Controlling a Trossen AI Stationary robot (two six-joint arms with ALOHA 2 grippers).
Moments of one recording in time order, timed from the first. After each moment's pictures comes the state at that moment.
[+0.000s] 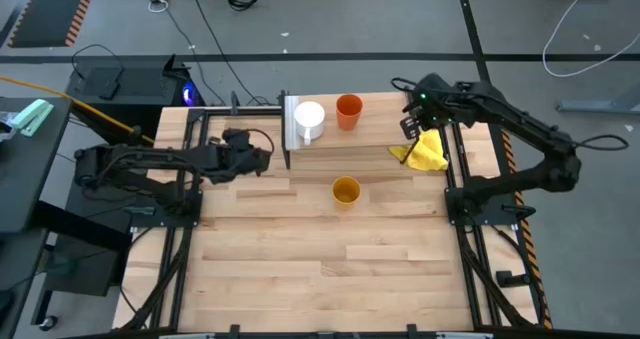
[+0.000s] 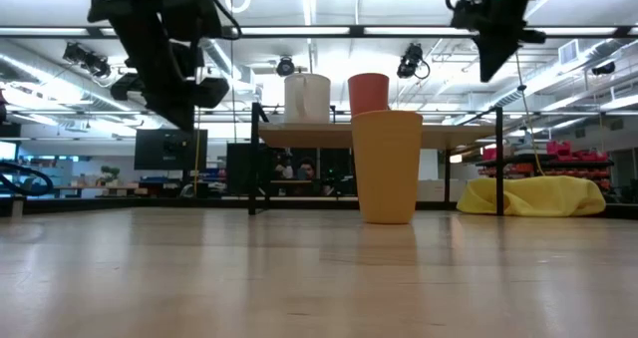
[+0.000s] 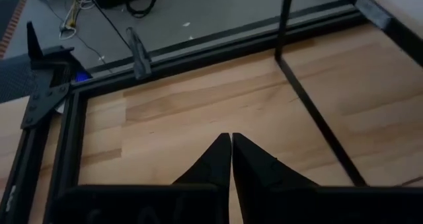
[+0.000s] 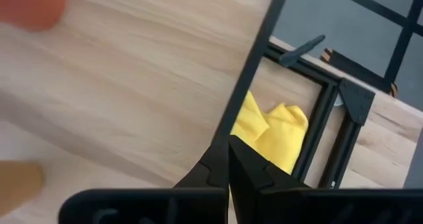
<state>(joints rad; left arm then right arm) 0.19 1.24 0.76 -0.66 -0.88 -0.91 -0.58 1.18 1.33 -1.30 0.29 0.47</state>
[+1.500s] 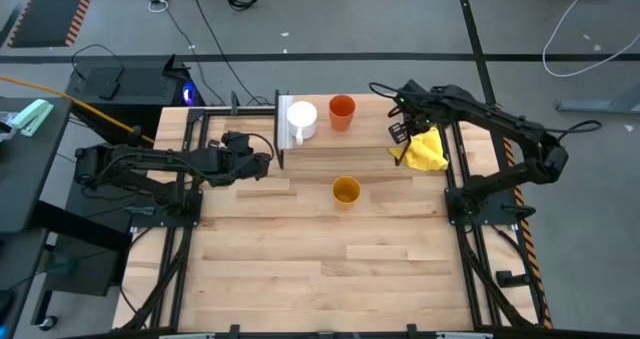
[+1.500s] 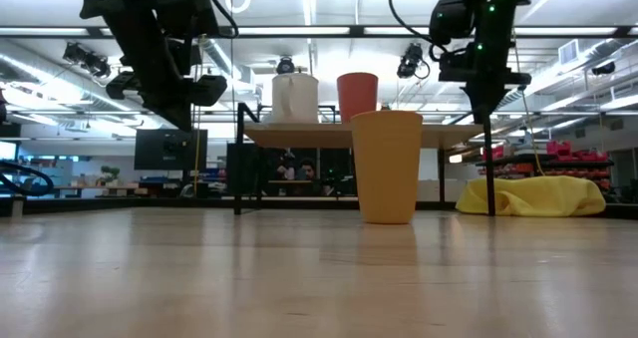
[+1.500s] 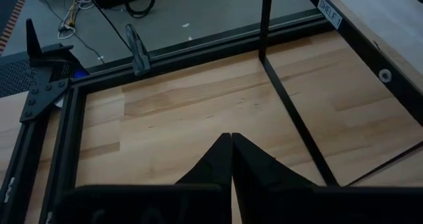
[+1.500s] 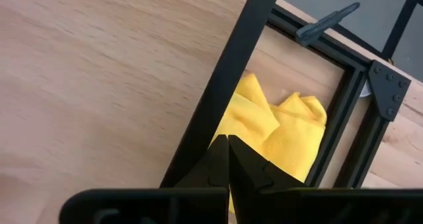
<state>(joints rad) 0.14 1.24 0.76 -0.70 -0.90 -0.98 -0.67 1.32 1.16 -1.13 0.25 0.41</state>
